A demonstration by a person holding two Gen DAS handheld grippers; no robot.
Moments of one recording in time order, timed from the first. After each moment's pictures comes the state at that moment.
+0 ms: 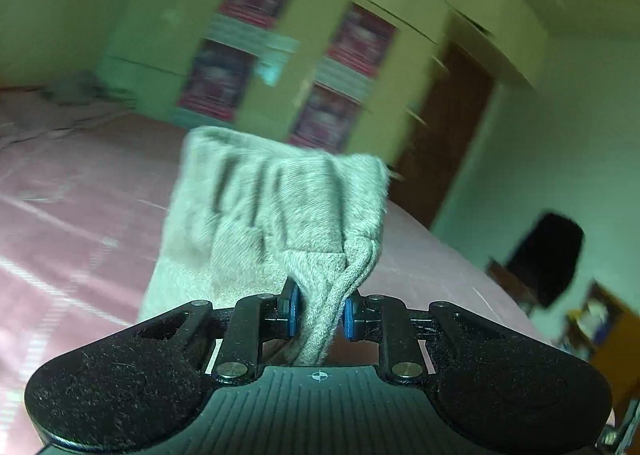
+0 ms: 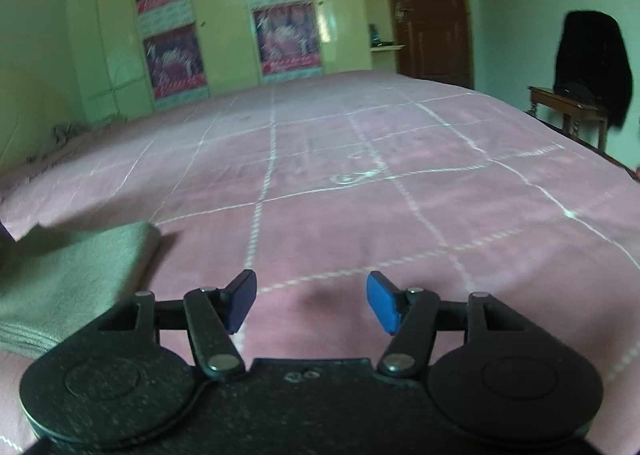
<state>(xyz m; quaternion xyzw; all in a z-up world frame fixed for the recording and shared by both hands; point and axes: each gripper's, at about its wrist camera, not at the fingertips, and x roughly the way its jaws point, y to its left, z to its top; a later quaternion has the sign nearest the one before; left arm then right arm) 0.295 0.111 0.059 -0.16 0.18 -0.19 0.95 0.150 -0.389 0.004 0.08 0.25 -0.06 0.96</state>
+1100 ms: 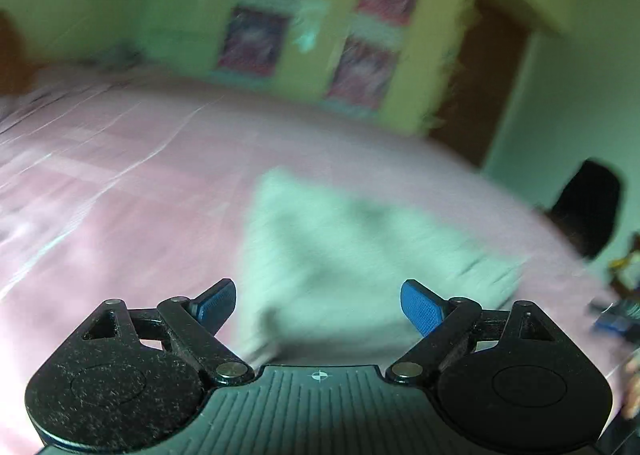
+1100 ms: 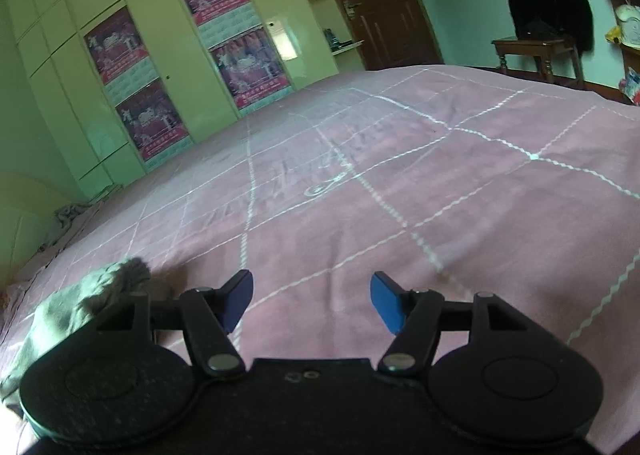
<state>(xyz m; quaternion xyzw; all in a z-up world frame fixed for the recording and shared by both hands) 0.143 0.114 0.053 -0.11 0.26 -0.10 0.95 0.128 -0.414 0.004 0.20 0.22 -0.07 0.95</state>
